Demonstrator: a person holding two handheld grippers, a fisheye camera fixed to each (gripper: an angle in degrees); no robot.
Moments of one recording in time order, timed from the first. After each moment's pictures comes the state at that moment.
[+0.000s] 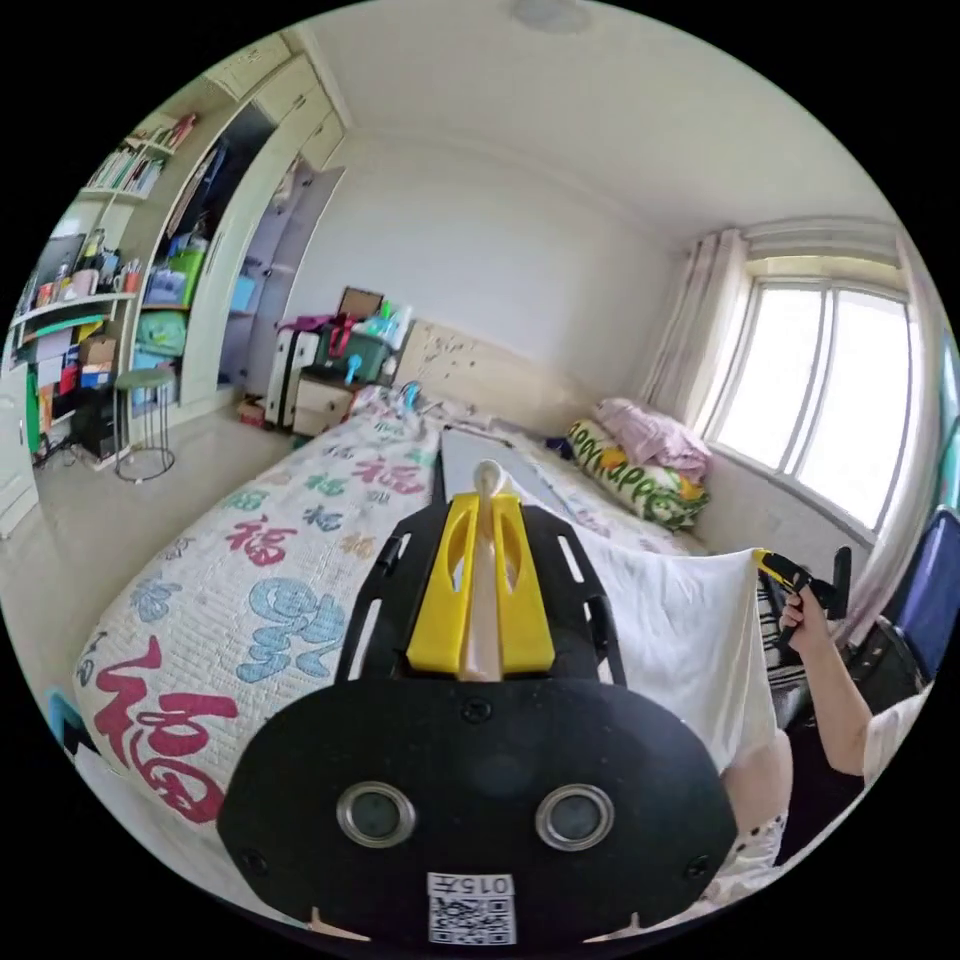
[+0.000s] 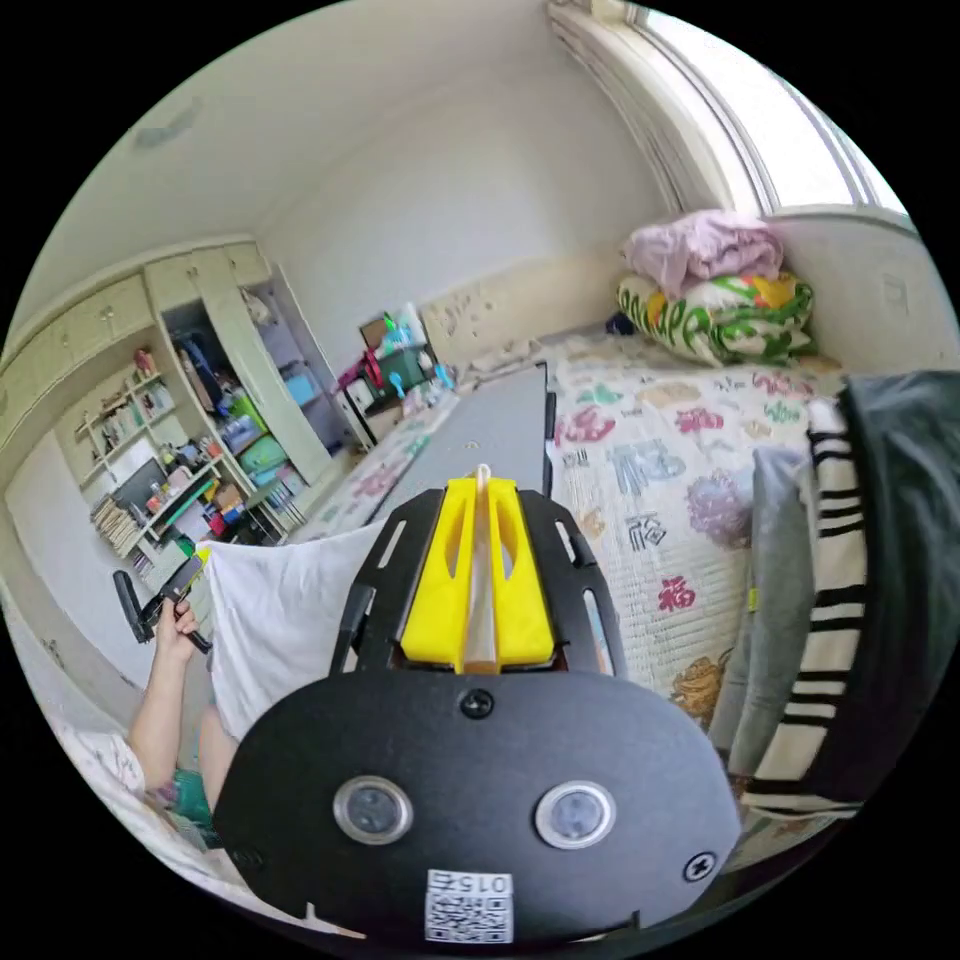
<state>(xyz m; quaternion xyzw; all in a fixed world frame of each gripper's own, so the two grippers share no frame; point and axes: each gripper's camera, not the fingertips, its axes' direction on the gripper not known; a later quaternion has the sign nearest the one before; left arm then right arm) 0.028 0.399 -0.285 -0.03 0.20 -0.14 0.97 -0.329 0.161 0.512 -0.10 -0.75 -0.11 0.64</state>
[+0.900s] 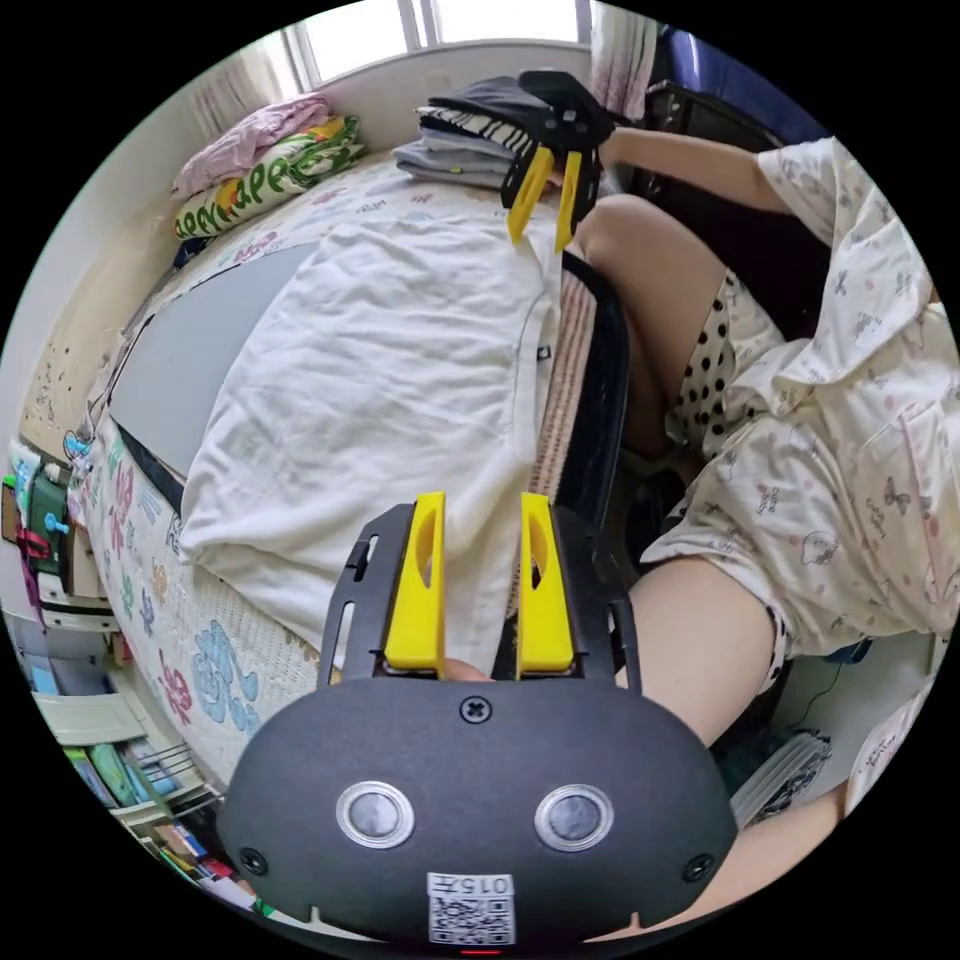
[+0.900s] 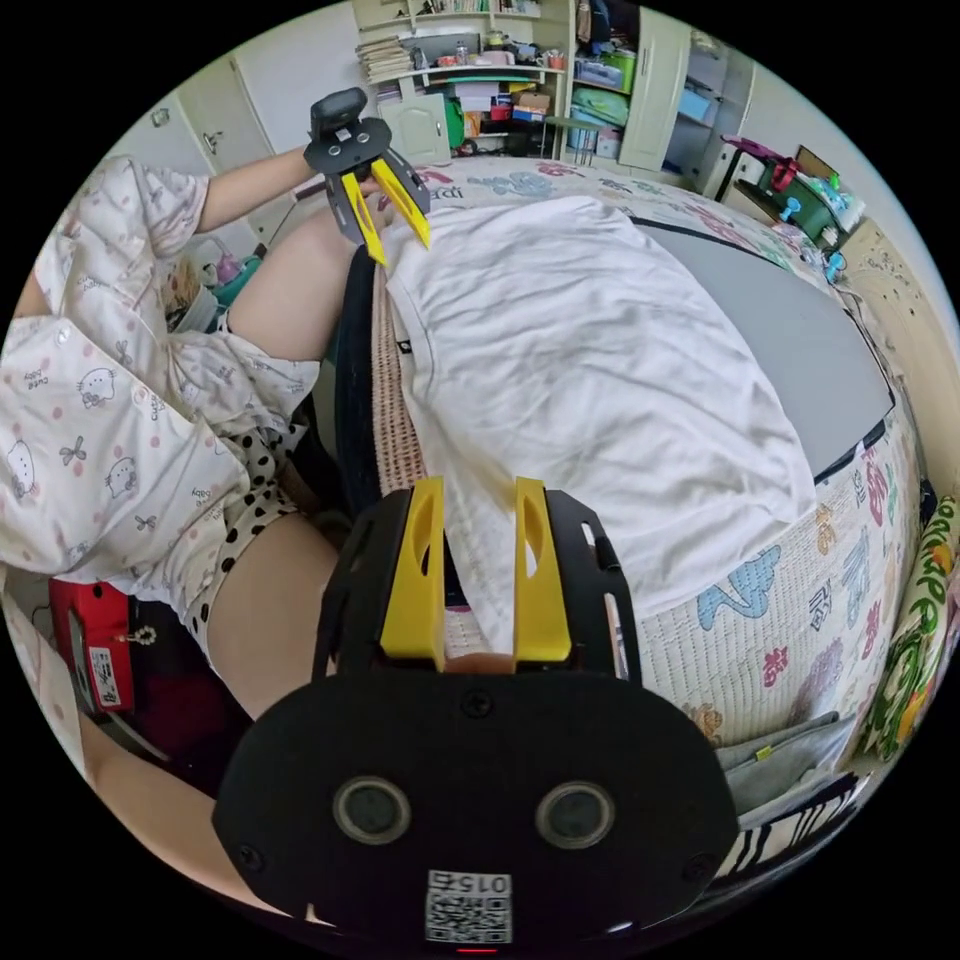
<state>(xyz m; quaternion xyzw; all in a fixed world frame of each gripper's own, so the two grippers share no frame) 0.093 0.430 -0.419 -0.27 0.40 0.49 0.72 -0.271 0.359 0.489 0.01 -0.68 -0.68 0.27</state>
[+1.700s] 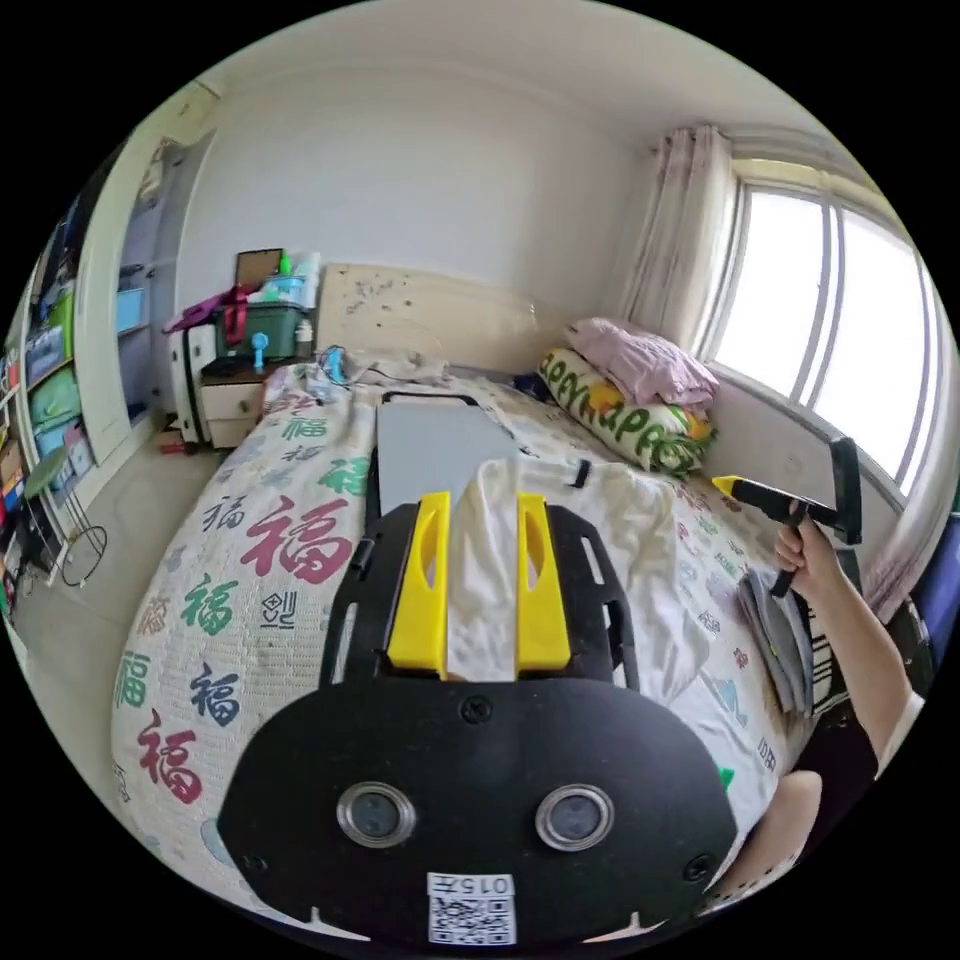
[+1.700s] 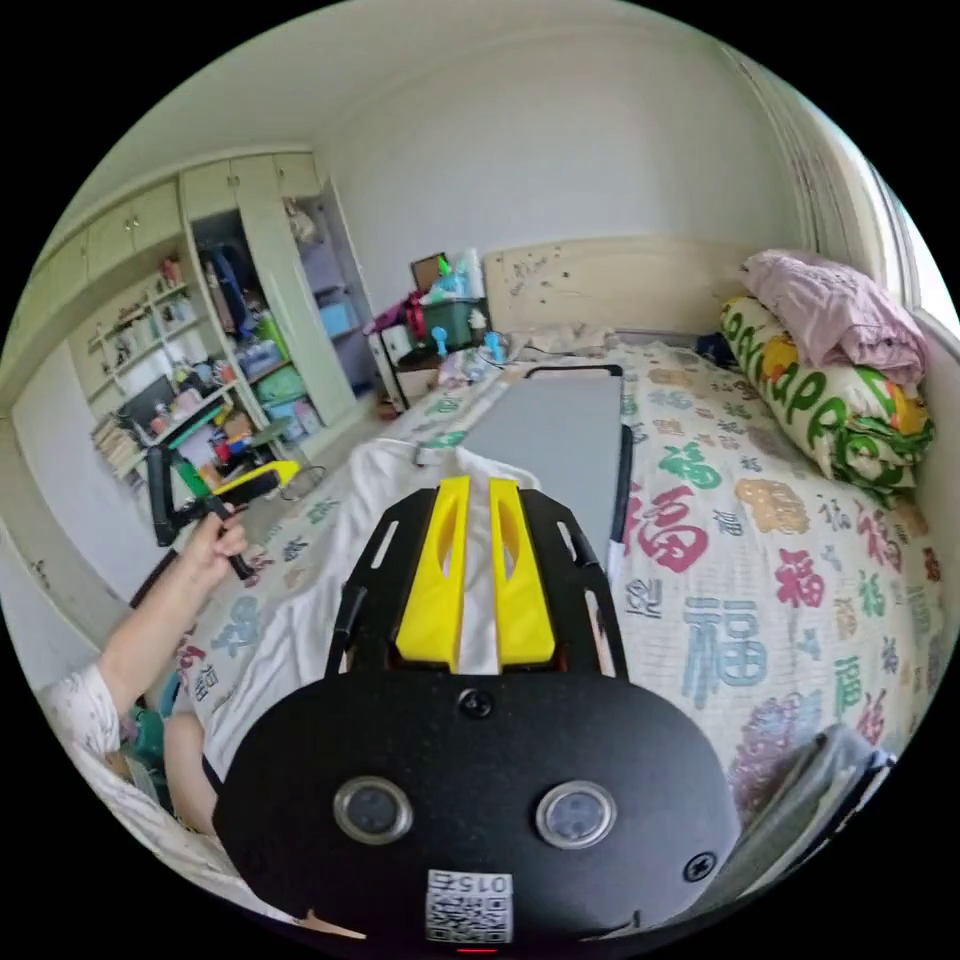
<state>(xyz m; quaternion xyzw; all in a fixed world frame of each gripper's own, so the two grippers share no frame) 0.035 -0.033 -0.170 -0.08 0.27 -0.01 0.96 -0.616 -0.098 0.436 -0.07 -0.76 -0.25 0.59</state>
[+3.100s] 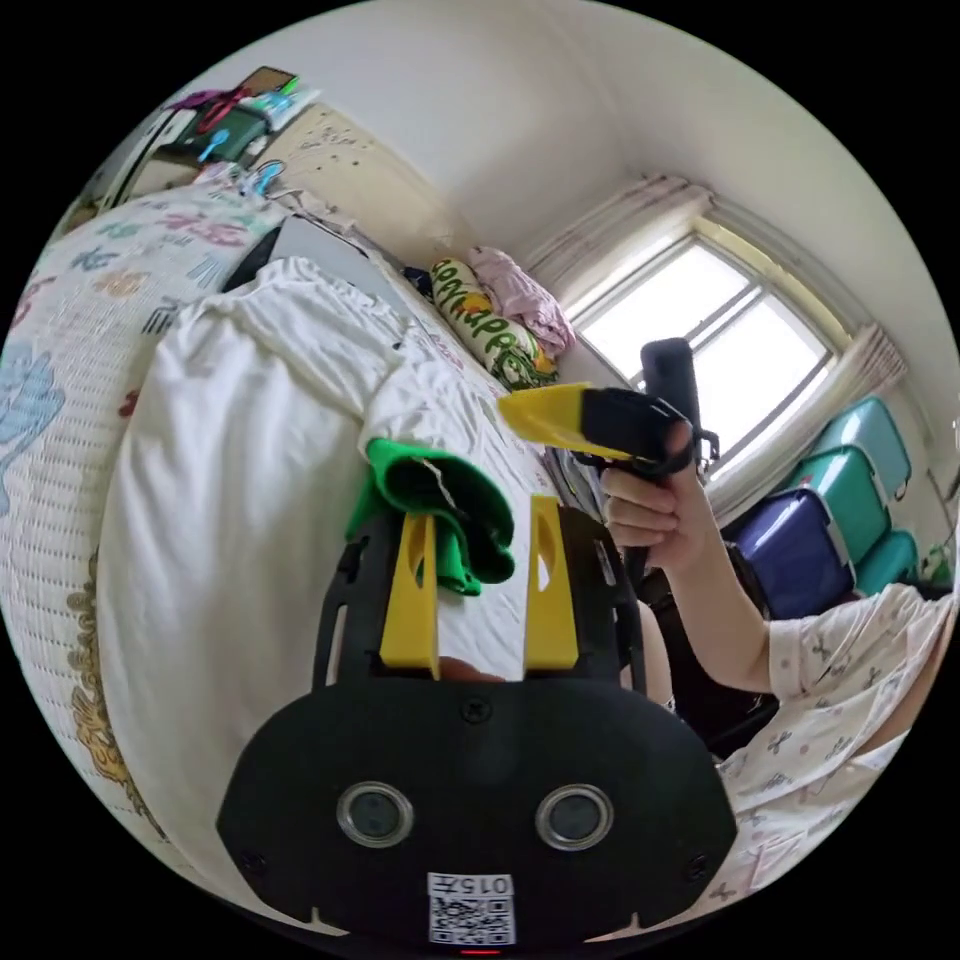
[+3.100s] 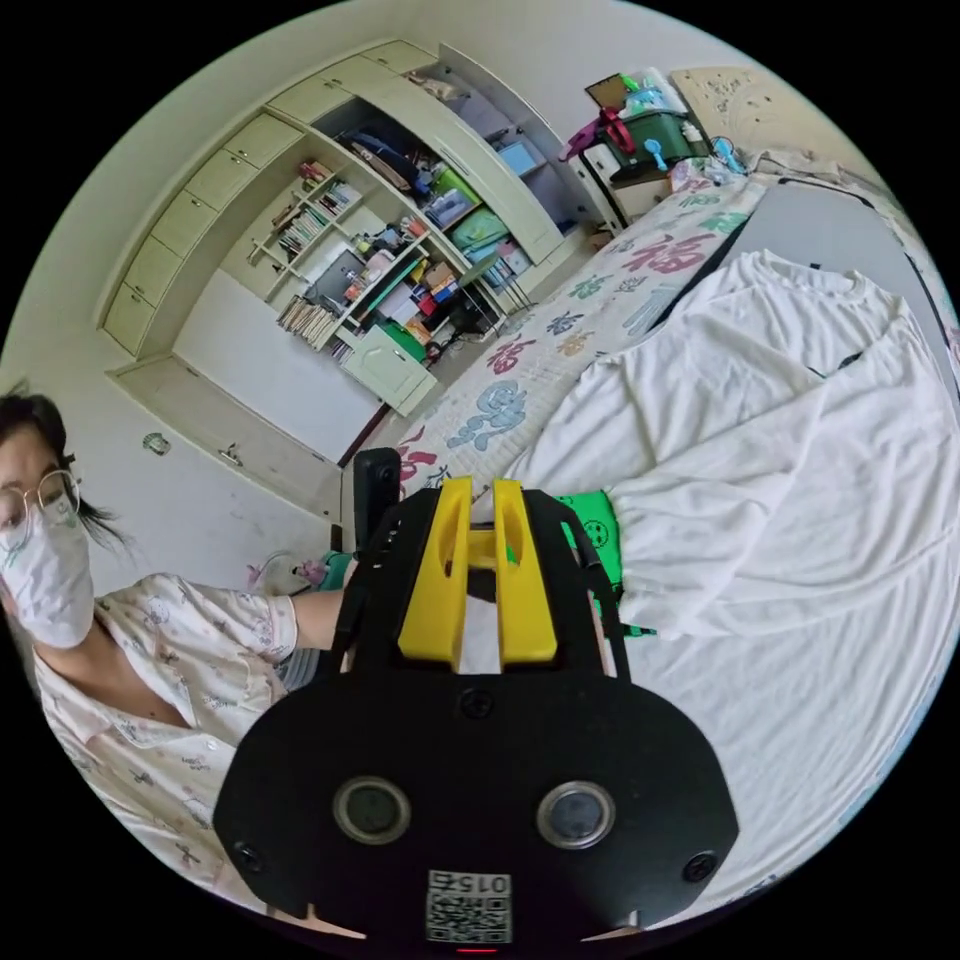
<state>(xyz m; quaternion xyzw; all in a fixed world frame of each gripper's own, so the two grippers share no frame) -0.059 0.073 -0.492 -0.21 0.53 -0.17 0.81 -0.416 0.151 0.290 -0.25 -0.84 -0.40 0.27</state>
